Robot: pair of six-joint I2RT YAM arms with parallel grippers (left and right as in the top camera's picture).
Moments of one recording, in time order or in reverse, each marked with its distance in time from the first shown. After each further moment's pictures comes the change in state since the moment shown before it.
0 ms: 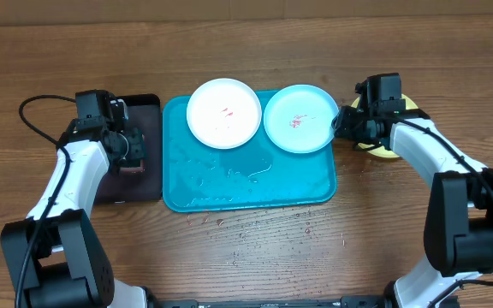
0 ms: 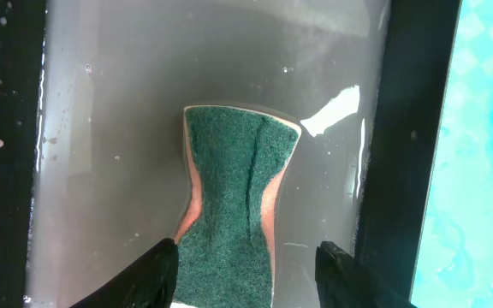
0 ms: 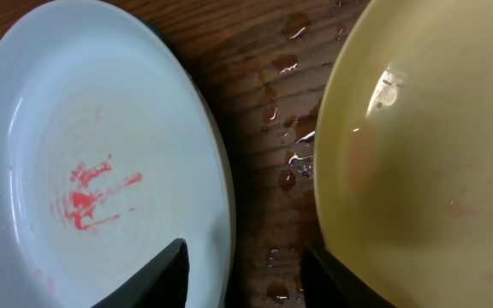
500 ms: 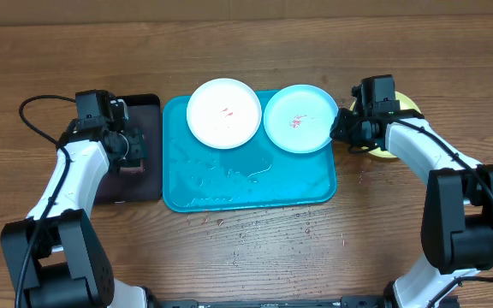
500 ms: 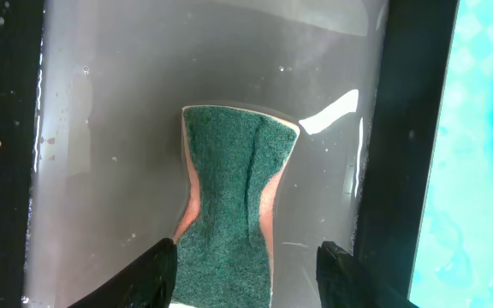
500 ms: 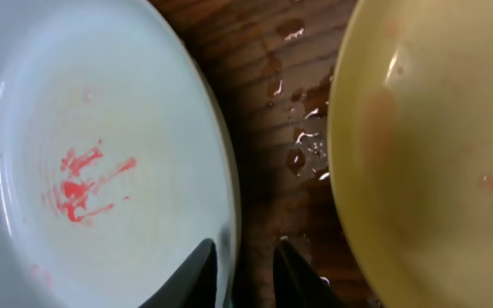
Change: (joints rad) left arm 0.000 0.000 0.000 0.000 0.003 0.000; right arm 0.017 0.018 0.000 -0.022 0.001 0.045
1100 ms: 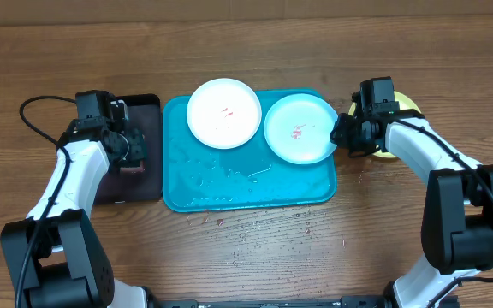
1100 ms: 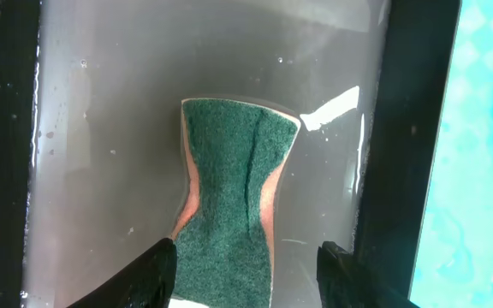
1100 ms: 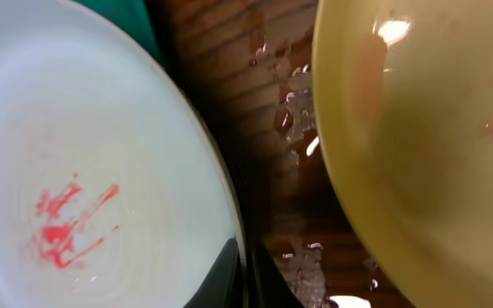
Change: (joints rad) left arm 0.000 0.000 0.000 -0.011 0.000 0.000; right arm 0.001 0.000 0.005 -0.084 -0.003 0.020
